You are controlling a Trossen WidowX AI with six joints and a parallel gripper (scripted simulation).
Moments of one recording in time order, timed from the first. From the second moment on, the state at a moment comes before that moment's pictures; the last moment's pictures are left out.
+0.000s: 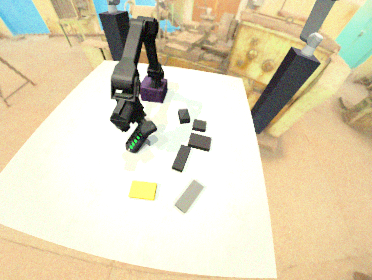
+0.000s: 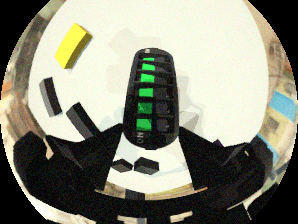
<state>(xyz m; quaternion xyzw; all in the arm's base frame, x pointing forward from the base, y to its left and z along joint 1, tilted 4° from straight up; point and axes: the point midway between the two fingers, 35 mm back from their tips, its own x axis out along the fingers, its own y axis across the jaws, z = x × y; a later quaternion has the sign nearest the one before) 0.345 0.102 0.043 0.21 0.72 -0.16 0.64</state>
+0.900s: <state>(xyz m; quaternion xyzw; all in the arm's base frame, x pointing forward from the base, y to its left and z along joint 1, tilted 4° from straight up) 0.364 0.090 0.053 0.22 0.73 -0.15 0.62</state>
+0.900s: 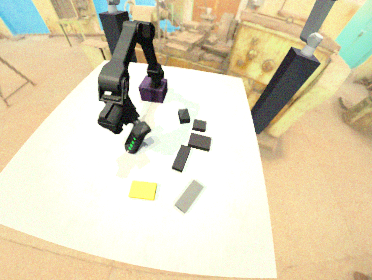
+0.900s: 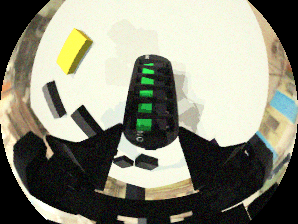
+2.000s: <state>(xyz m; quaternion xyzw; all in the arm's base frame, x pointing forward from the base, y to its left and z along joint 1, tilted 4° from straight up) 0.389 0.074 0.062 0.23 0.75 -0.15 0.60</state>
